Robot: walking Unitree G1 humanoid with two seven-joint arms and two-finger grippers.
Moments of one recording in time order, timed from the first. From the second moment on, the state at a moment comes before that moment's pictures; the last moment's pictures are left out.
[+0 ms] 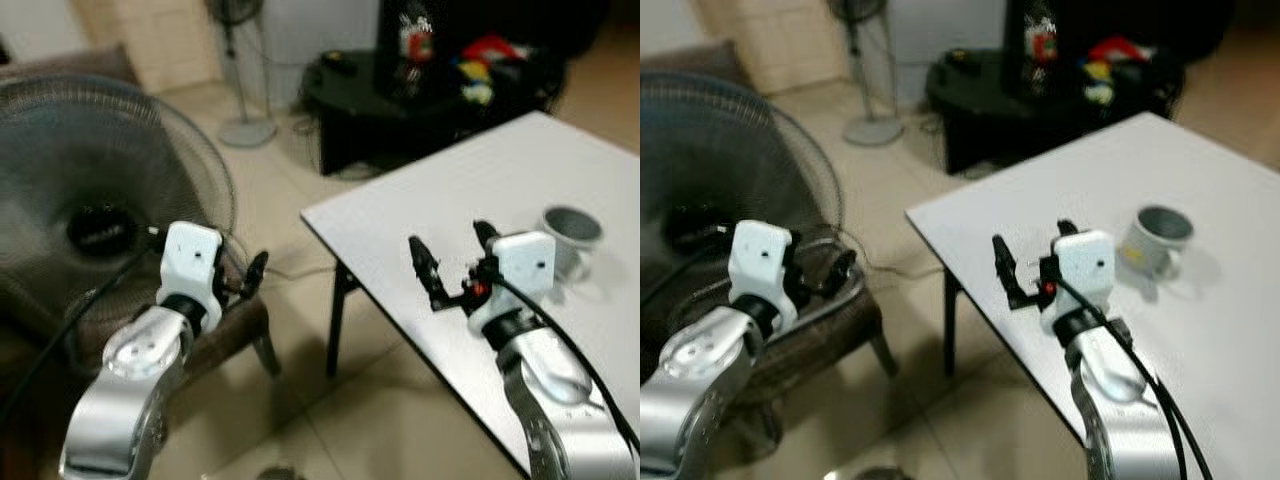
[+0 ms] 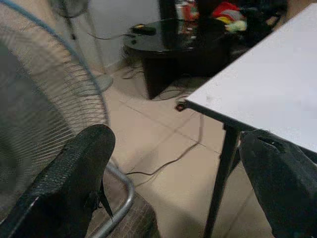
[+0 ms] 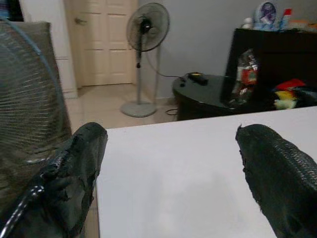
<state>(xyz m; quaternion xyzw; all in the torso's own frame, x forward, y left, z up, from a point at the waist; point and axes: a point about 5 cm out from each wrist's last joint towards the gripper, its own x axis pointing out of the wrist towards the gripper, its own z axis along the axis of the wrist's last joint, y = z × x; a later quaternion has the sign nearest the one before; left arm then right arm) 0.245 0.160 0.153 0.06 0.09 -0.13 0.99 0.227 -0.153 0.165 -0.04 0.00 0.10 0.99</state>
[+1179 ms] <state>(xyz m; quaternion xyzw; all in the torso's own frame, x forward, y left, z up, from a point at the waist) 0.244 0.156 0.145 0.10 0.08 -0.14 0.98 0.223 -0.138 0.147 0.02 0.05 0.13 0.99</state>
